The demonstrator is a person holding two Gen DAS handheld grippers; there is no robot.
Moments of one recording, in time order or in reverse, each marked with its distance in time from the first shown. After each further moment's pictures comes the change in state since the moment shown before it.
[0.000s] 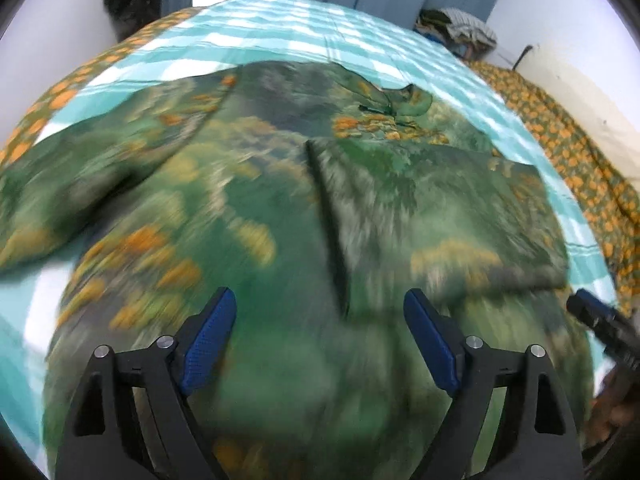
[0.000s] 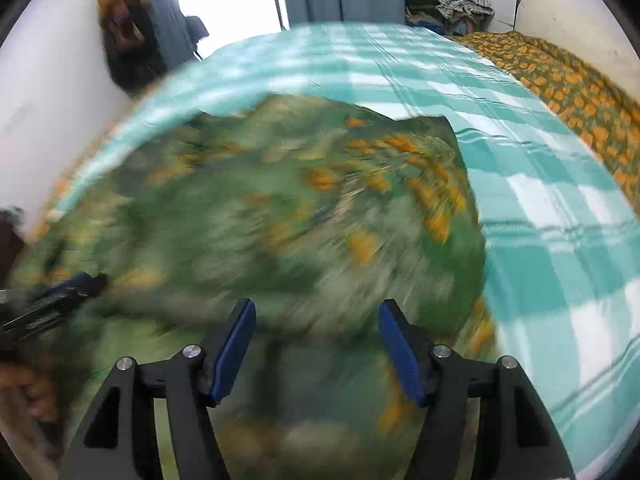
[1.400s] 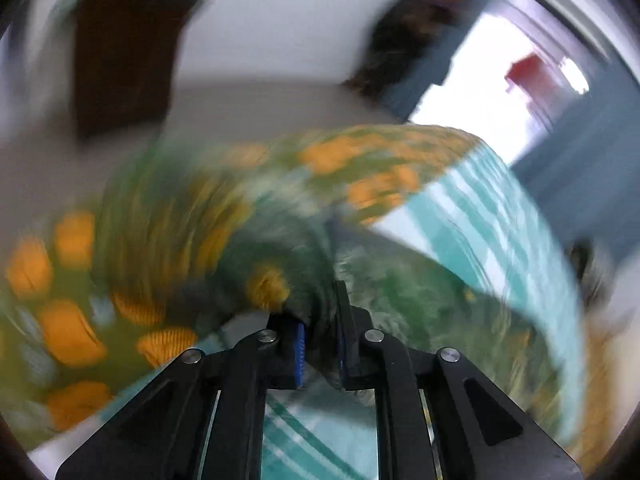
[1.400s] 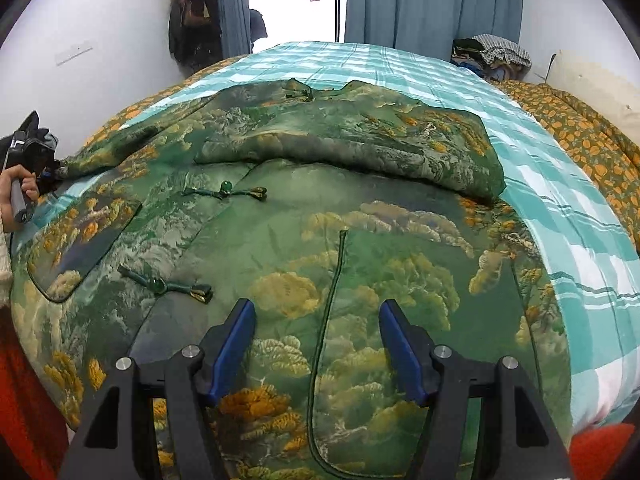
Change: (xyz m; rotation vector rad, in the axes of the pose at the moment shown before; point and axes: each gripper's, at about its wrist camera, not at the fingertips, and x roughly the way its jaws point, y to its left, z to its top) left arm -0.086 0.289 0.029 -0.614 -0.366 0.353; right arm -0.044 0.067 -0.114 -0.196 -0.032 -0.013
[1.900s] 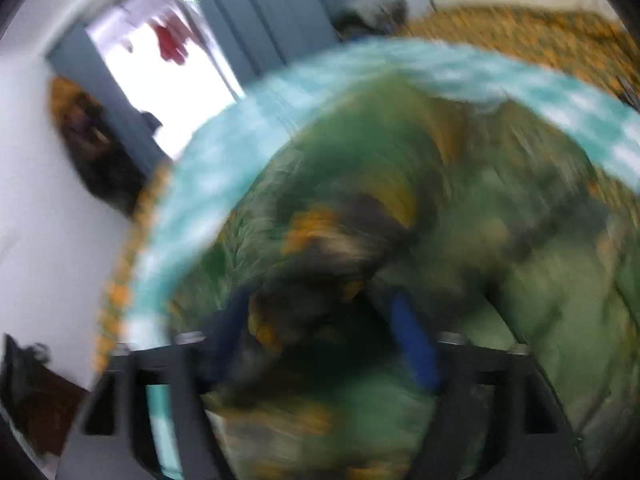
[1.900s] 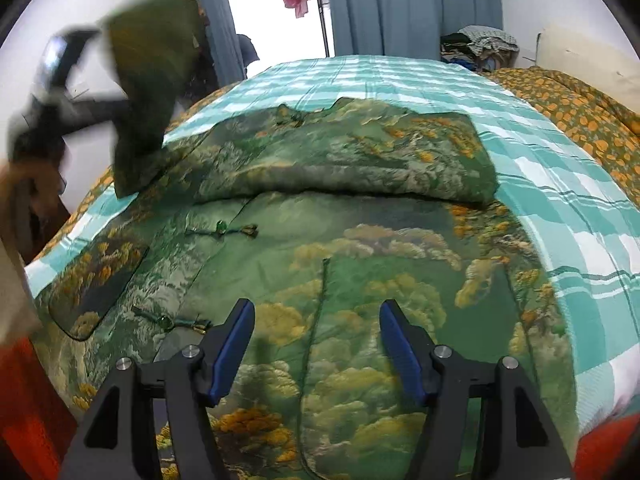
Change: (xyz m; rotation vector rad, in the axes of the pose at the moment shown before) left arm -0.056 -0.291 -0.216 1.217 0.030 -0.262; right arm -0.016 -0.027 0.006 0.109 -0.070 0.057
